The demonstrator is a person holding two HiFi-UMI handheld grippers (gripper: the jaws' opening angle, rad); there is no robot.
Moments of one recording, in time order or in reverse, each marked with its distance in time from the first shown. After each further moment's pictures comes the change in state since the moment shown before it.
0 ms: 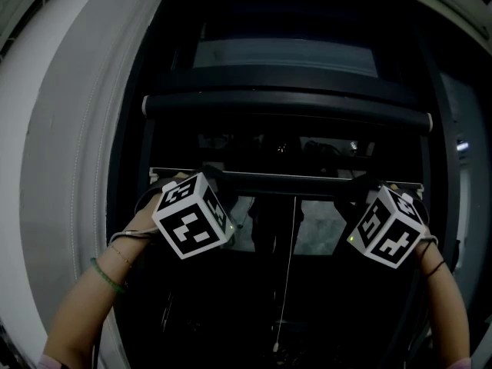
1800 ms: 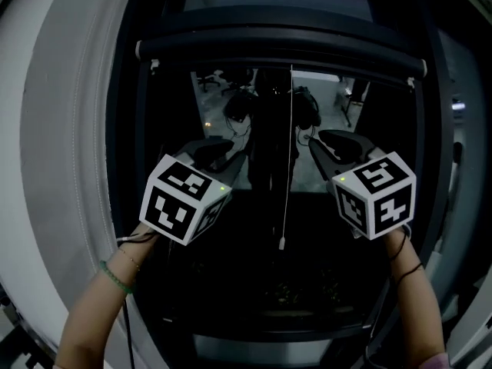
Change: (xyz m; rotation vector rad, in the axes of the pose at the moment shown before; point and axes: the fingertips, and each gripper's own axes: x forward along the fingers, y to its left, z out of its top) left arm -0.050 -0.052 0.016 -0.588 -0.308 0.028; right arm -0.043 0.025 0.055 0.691 -0.377 -0.085
